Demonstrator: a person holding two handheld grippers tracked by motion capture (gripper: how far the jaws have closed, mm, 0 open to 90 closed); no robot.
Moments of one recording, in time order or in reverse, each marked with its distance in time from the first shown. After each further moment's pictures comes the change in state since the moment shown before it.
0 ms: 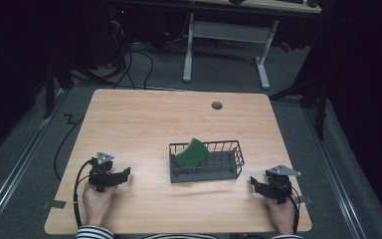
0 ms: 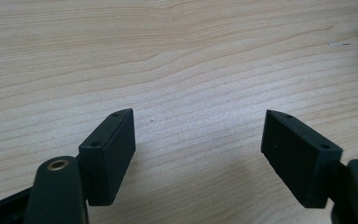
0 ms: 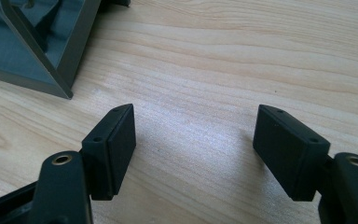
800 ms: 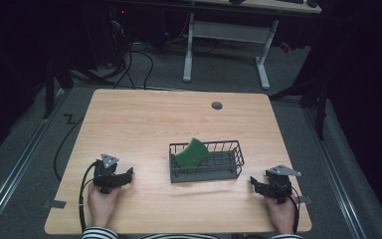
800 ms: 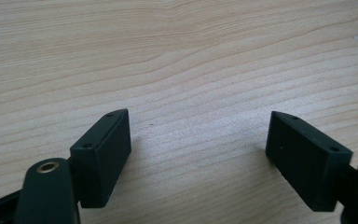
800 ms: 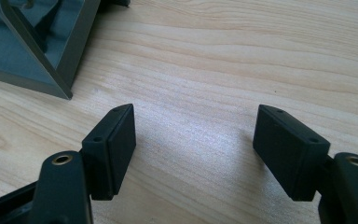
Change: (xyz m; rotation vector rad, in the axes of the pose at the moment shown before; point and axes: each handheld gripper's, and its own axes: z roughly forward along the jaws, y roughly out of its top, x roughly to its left) left arm -0.009 -0.007 0.011 -0.035 0.078 0.039; right arm 0.000 0.000 0.000 0.000 -0.001 0.001
